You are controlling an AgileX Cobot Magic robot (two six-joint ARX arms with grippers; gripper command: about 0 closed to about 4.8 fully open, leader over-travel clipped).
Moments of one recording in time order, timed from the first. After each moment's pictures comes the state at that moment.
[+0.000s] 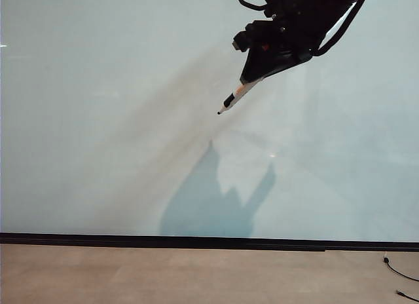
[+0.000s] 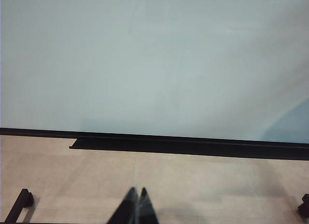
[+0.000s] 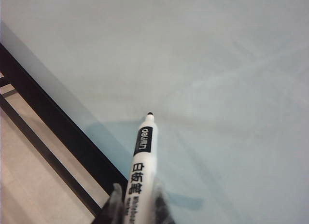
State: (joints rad) left arm 0.00 0.00 0.00 -0.14 0.02 -0.01; right arm 0.60 1.36 0.92 0.06 0.06 -0.31
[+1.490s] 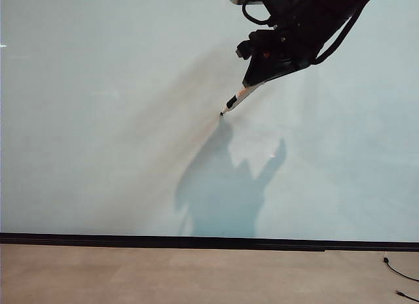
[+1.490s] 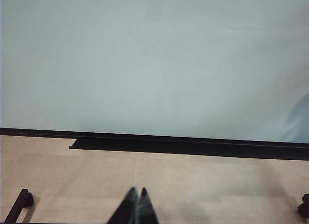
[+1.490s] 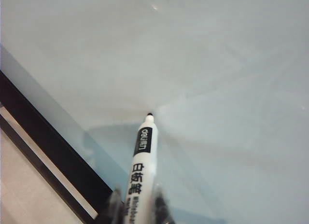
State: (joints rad) left arm 0.00 0.00 0.00 -0.14 0.02 -0.01; right arm 0.54 1.43 0.95 0.12 0.00 -0.31
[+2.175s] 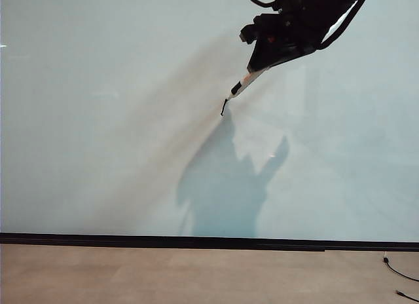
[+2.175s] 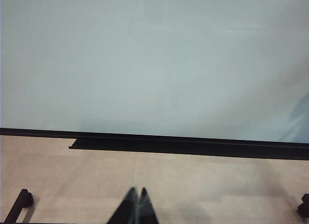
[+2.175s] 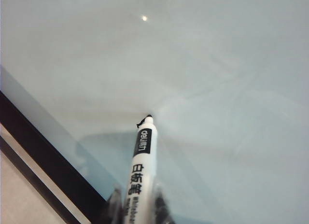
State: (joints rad) left arm 0.00 0.00 0.00 -0.14 0.02 -0.01; right arm 0.55 1.38 0.95 0.12 0.03 -0.31
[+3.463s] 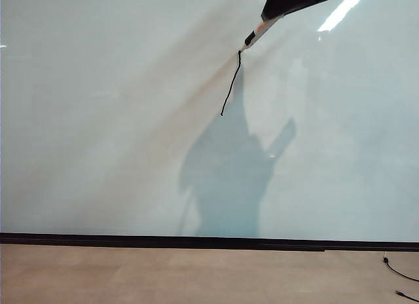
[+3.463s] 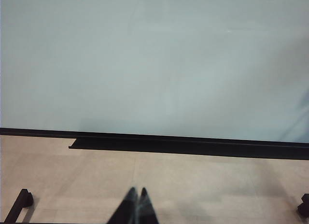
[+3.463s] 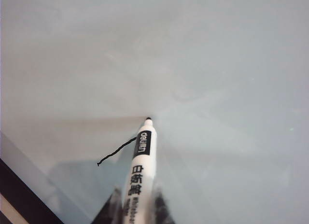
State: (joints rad) left arm 0.00 0.00 0.00 -0.14 0.02 -0.01; right arm 0.54 1.25 0.99 0.09 0.10 -0.37
